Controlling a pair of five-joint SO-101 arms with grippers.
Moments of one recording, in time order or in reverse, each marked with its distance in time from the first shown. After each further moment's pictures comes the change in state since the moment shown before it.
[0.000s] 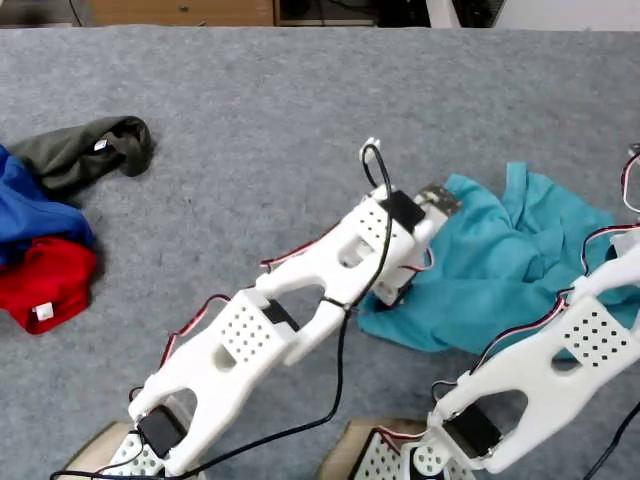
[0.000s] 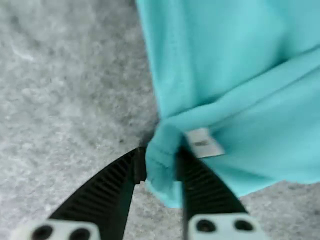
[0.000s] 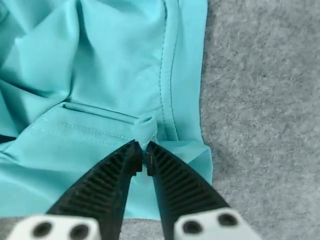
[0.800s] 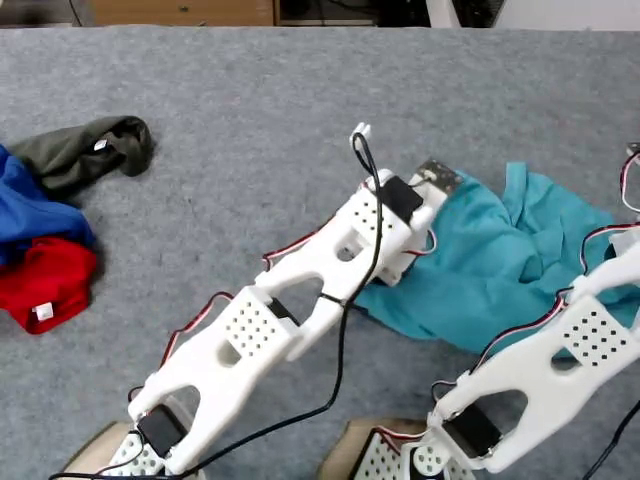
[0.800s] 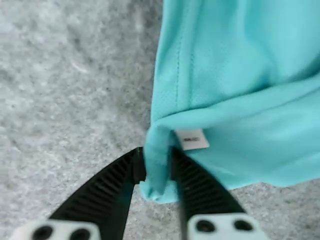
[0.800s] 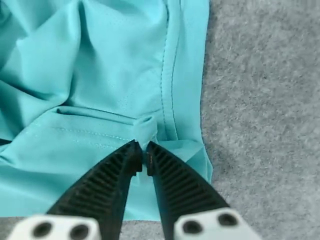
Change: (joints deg) left arm -0.8 2.5 -13.5 5.5 3.3; right arm -0.4 0.0 0.0 0.0 0.0
